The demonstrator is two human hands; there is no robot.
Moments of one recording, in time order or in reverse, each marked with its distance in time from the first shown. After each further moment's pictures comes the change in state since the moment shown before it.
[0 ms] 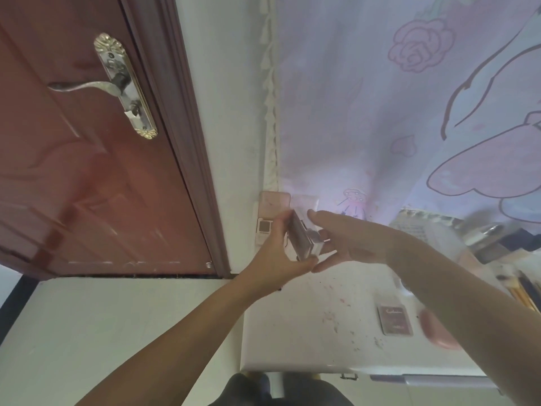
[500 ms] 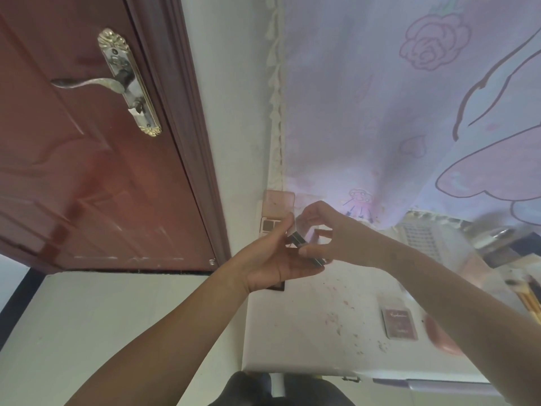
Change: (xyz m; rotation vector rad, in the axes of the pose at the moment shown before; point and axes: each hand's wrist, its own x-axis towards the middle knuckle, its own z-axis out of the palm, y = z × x) left_hand 0.017 0.010 -0.016 -0.973 -0.194 -0.539; right_hand 0.009 0.008 0.010 -0.574 0.221 -0.298
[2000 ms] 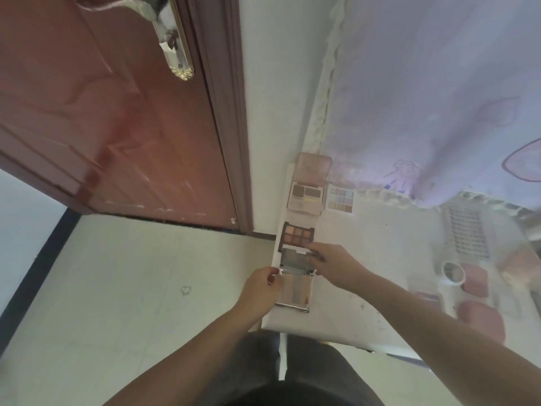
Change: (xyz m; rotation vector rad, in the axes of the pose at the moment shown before) left_hand -0.027 -0.106 -0.099 1.112 0.786 0.007; right_hand 0.025 0.086 0.103 -0.298 -0.103 0.215
